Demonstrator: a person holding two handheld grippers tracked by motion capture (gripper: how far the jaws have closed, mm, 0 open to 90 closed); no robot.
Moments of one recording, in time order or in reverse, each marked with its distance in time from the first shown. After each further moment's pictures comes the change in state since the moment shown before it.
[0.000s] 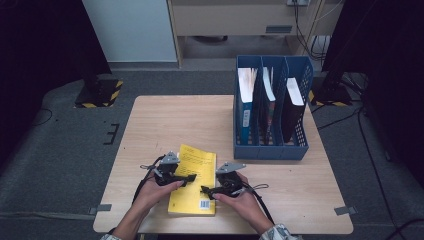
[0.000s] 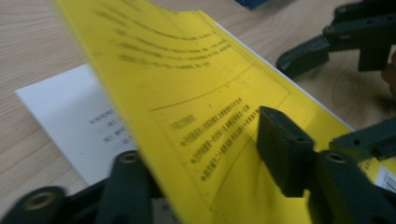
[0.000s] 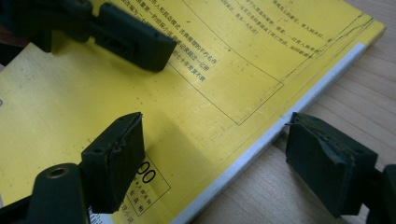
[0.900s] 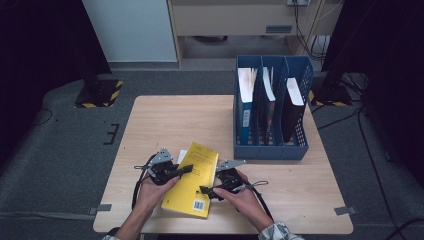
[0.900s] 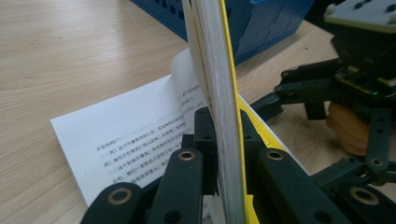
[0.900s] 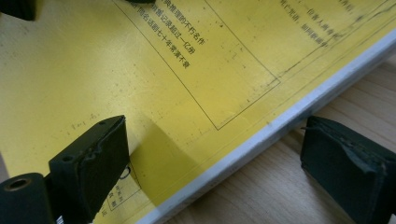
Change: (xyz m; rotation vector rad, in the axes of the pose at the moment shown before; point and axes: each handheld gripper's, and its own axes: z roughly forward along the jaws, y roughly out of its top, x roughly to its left) left arm -0.007 0.009 -0.024 -0.186 -0.048 0.010; right arm -0.007 0.005 0.003 0.009 0.082 0.053
